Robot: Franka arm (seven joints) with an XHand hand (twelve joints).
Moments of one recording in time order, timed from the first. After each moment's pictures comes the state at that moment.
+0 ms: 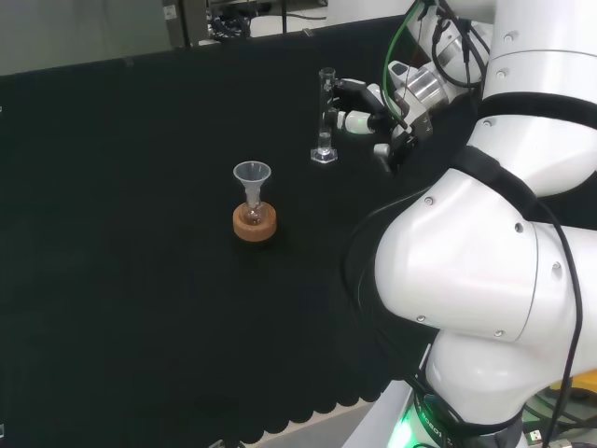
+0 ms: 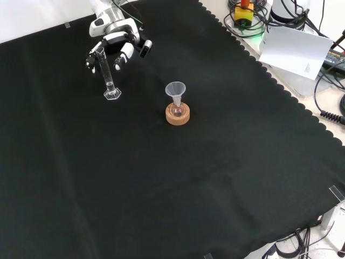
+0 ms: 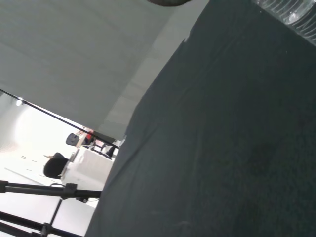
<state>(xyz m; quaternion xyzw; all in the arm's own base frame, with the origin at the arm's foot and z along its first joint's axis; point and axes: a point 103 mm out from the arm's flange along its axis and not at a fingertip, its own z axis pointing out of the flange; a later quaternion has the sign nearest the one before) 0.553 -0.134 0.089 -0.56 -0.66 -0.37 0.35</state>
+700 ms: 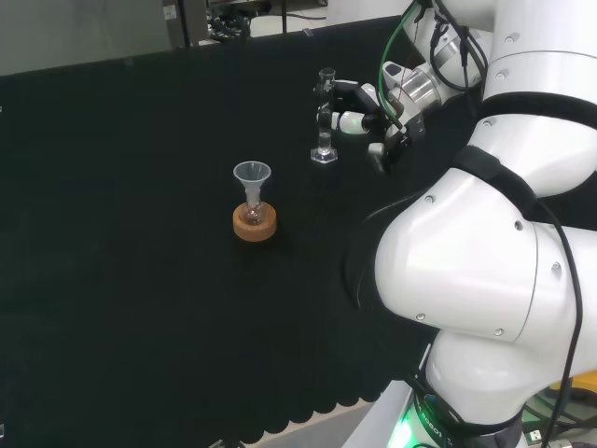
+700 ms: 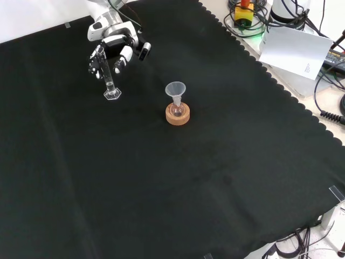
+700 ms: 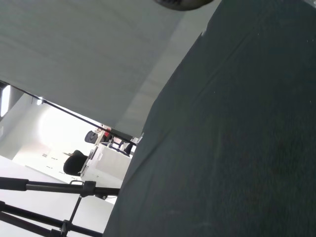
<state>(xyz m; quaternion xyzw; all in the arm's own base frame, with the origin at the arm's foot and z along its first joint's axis) 0.561 -0.124 0.089 -0.54 -0.66 -0.38 0.36</state>
